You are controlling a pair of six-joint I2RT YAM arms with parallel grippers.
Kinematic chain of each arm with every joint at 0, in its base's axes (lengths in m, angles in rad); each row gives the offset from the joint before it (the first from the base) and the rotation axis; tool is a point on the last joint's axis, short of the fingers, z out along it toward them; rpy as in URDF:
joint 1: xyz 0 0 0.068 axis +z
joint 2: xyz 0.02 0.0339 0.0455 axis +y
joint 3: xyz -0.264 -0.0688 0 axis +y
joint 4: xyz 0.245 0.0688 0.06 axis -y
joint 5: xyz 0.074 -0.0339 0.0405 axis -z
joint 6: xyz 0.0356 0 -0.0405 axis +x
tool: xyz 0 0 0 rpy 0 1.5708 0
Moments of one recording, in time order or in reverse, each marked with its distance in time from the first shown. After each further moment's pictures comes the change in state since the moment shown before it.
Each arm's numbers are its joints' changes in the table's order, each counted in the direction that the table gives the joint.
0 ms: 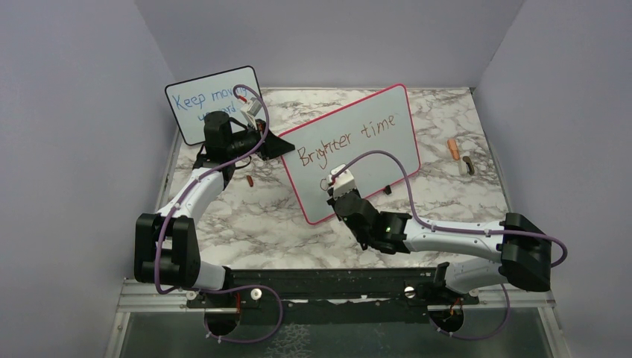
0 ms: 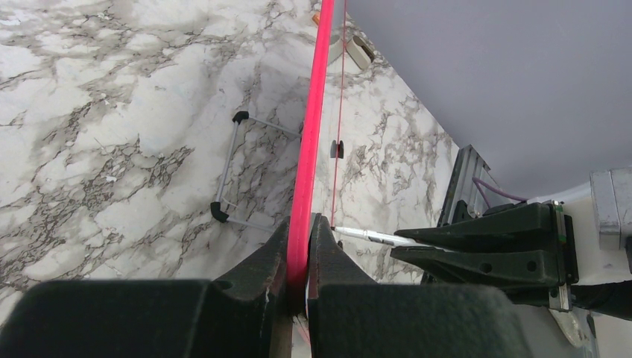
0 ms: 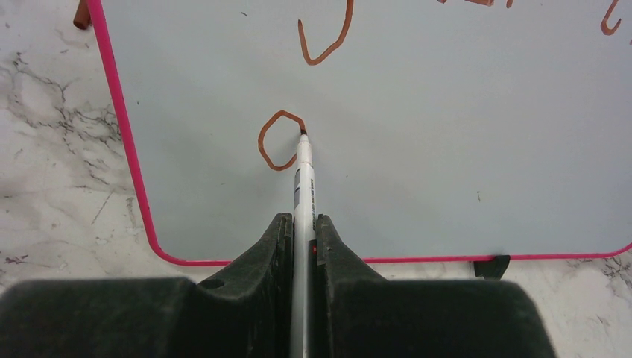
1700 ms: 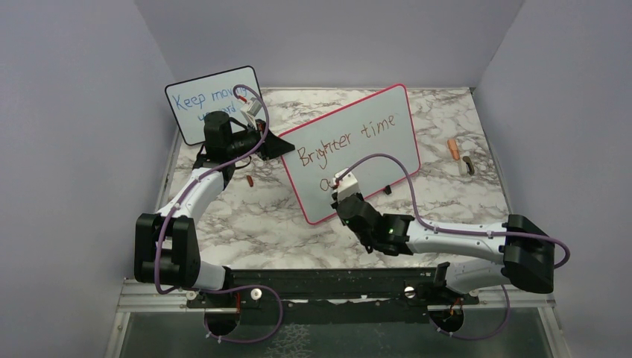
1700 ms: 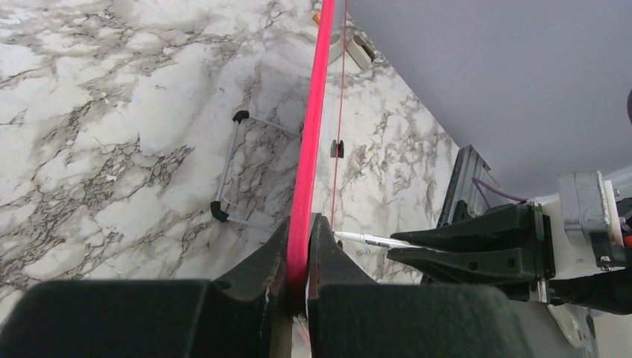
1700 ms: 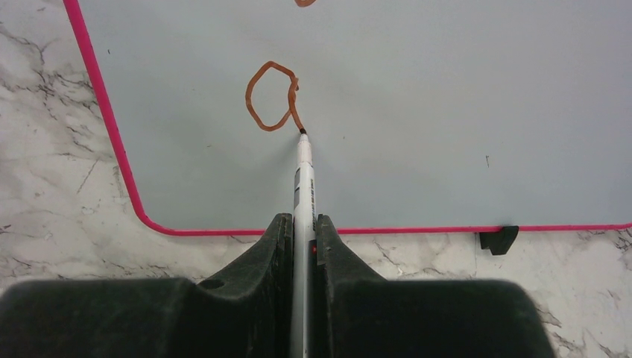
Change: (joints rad) left arm 0.000 0.000 0.000 -0.003 0.000 0.001; right arm -0.006 -0.022 0.036 -0.058 -0.021 0.063
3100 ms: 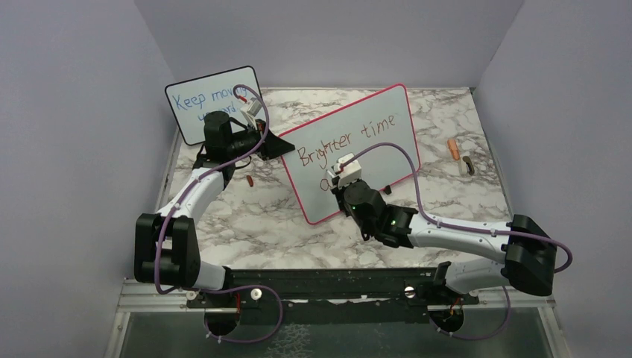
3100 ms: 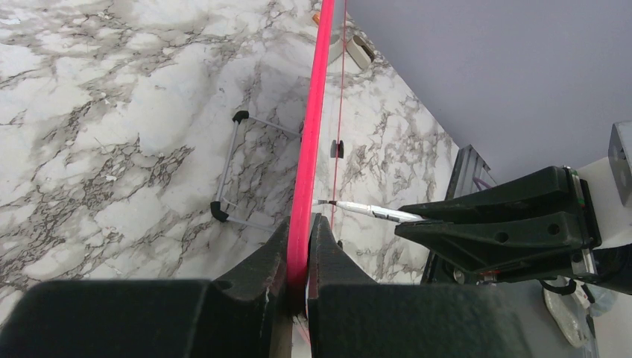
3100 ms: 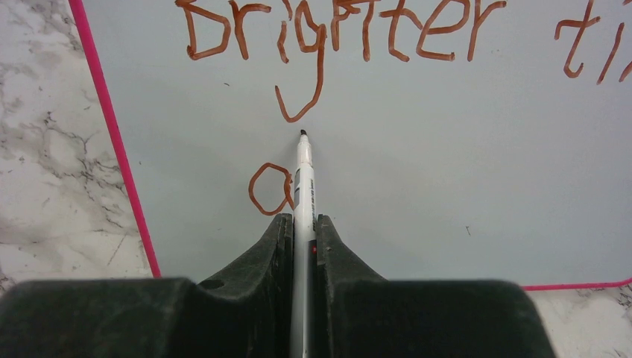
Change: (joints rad) left arm 0.000 0.000 0.000 0.000 0.000 0.000; right arm -0.071 -0.012 -0.040 0.145 -0.054 -0.097
